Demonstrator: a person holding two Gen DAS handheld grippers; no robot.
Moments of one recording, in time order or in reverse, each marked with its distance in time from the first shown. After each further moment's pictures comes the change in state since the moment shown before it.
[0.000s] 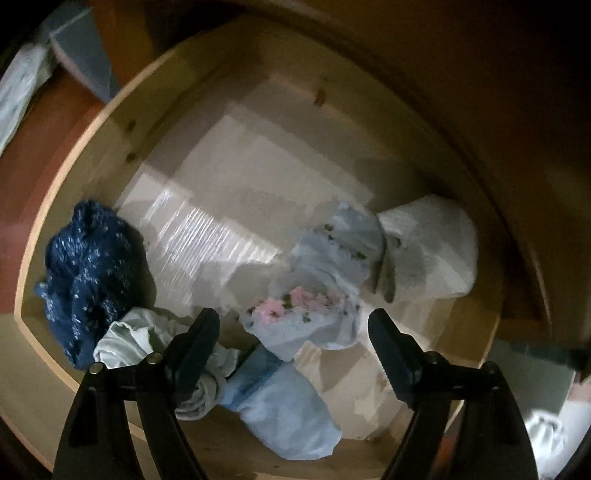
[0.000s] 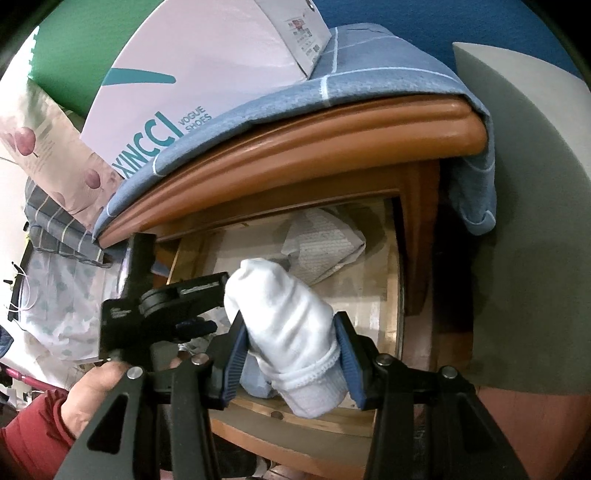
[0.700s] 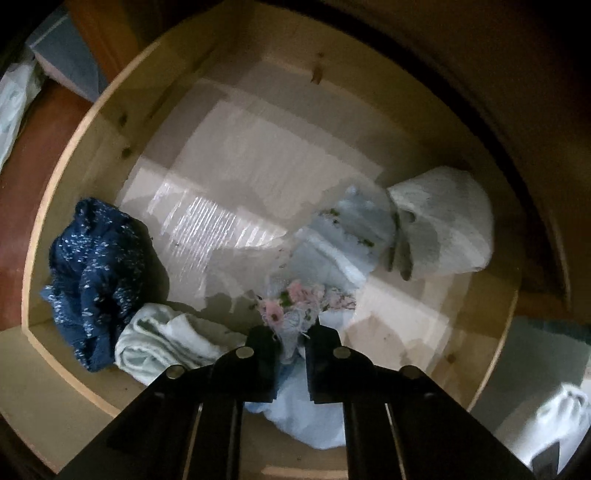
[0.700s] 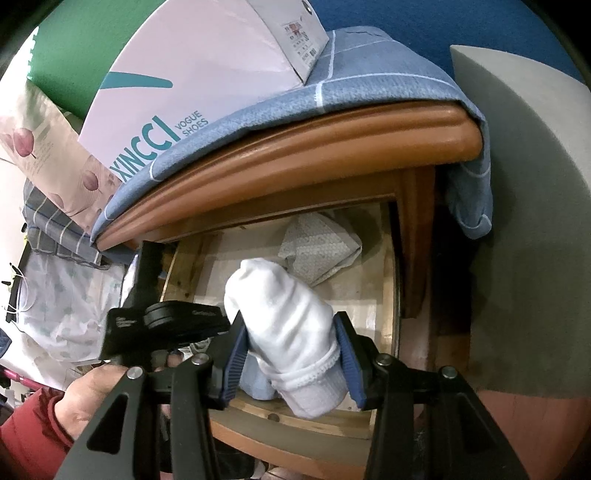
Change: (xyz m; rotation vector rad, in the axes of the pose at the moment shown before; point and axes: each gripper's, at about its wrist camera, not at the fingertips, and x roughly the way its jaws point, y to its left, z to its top) left arm -0.009 -0.004 0.001 0.096 0.043 0.047; right arm -0.003 0.000 0.000 0.005 -0.006 -0.008
